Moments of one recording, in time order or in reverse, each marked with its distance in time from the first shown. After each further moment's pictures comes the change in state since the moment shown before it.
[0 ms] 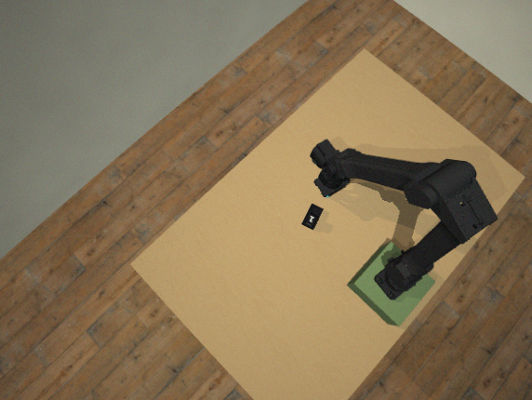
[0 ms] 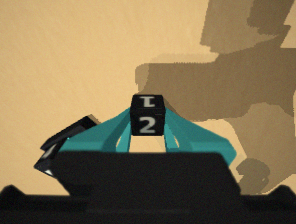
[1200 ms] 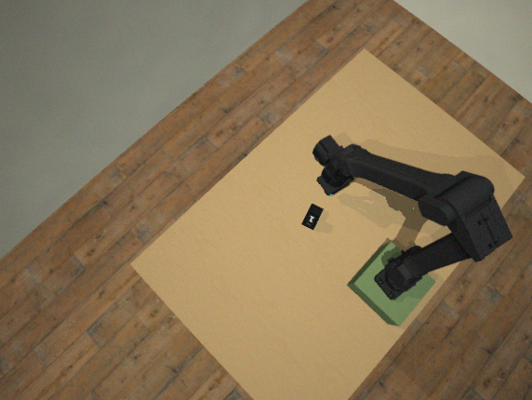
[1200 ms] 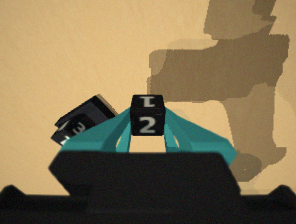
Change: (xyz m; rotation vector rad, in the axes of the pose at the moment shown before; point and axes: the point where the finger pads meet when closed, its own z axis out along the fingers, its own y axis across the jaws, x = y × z) arm 0.007 0.000 -0.036 0.000 0.014 0.000
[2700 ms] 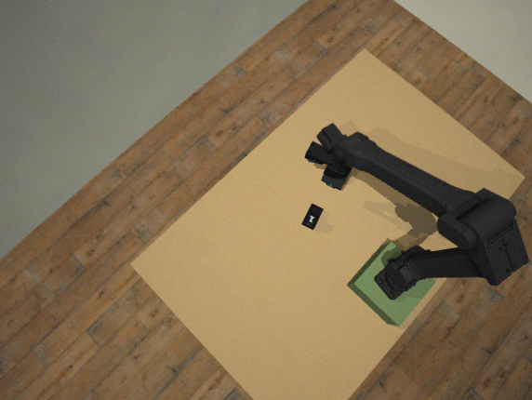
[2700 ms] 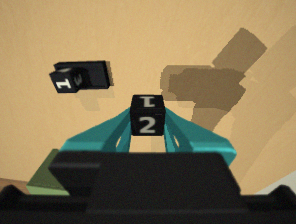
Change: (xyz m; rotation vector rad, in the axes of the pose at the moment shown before) arm -0.006 0.000 -0.062 0.004 -0.007 -0.525
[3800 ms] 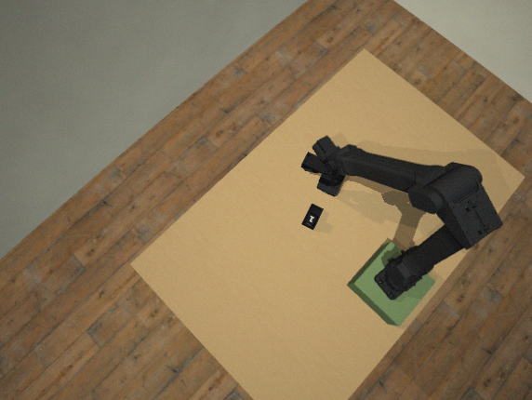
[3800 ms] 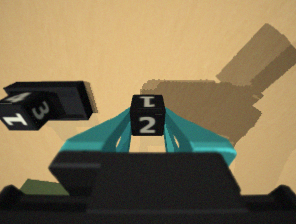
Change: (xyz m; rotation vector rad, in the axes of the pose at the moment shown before) arm -0.004 -0.003 0.082 0.000 -0.001 -0.017
